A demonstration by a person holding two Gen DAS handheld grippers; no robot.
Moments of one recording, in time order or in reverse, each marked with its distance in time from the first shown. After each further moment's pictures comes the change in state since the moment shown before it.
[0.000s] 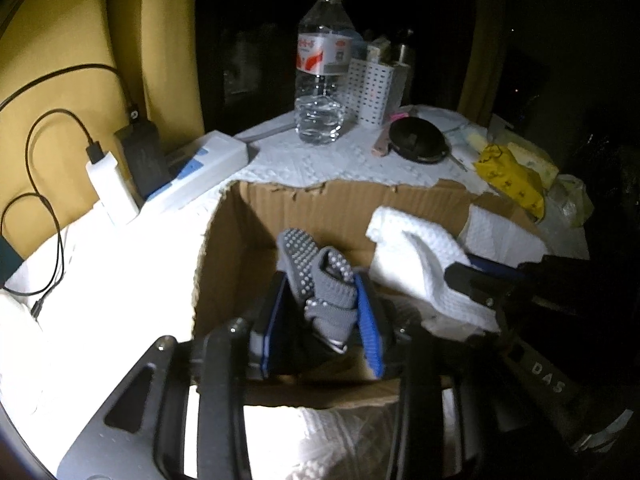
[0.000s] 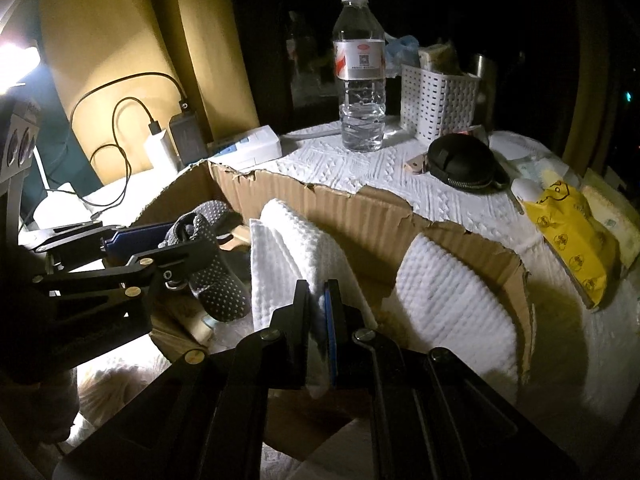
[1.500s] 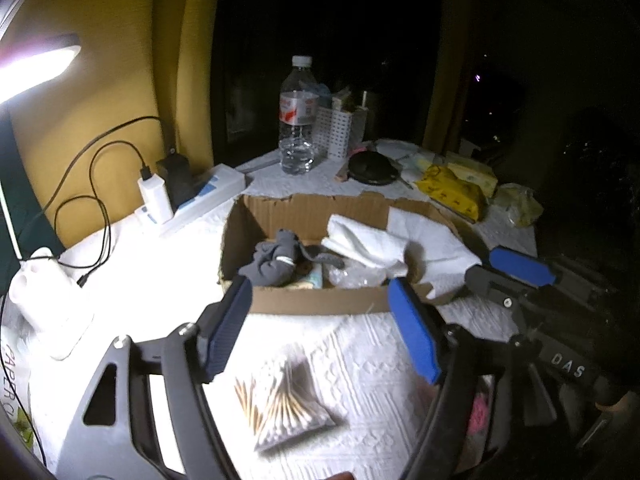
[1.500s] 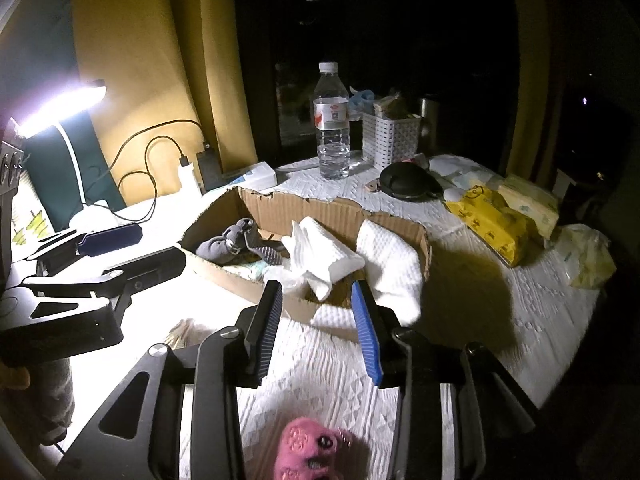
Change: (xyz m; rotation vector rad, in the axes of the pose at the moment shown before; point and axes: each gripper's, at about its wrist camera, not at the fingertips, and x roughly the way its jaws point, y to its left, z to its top) left arm -0.129 -0.022 -0.041 0.020 -0.122 -0.045; right arm -0.133 0.024 -0.043 0.046 -0.116 -0.104
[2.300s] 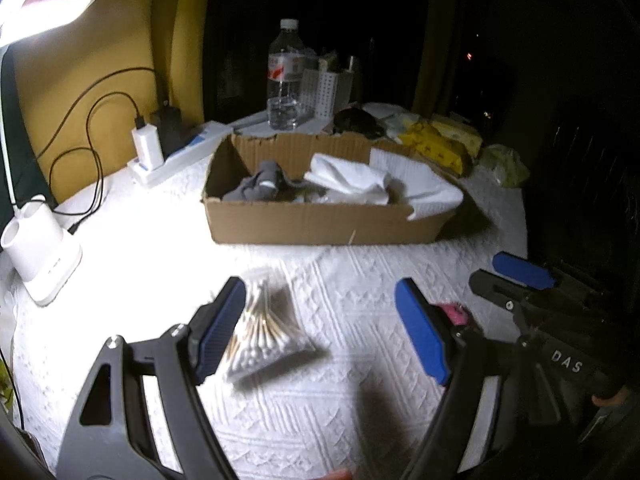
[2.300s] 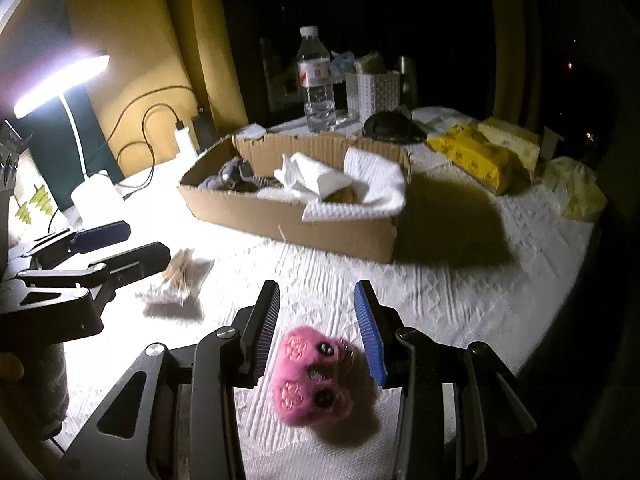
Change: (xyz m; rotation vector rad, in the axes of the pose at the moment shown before) left arm -0.009 -0.009 -0.056 0.007 0.084 -0.028; right arm -0.013 -0.005 -0.068 0.071 0.081 -0.005
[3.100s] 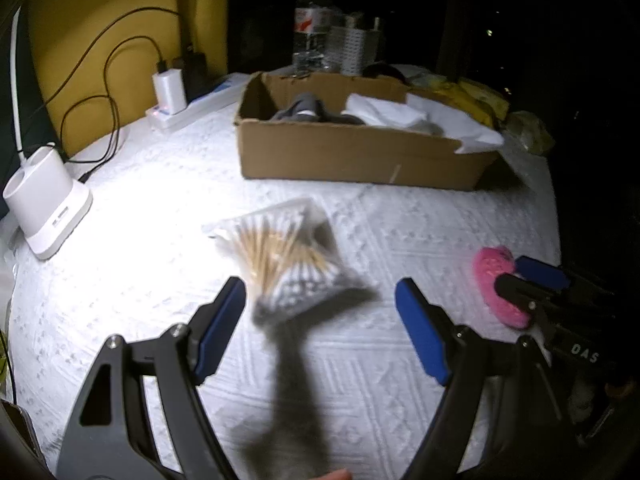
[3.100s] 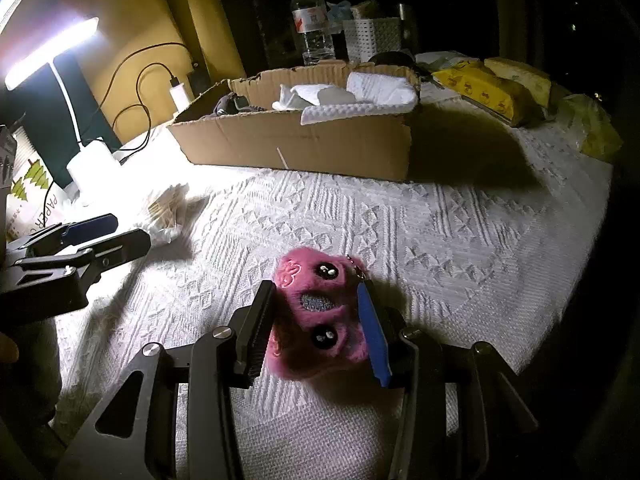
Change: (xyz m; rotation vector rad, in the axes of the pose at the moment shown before) left arm 0.020 0.028 -0.035 -0.021 0.101 0.064; right arm 0.028 -0.002 -0.040 0.047 0.106 0.045
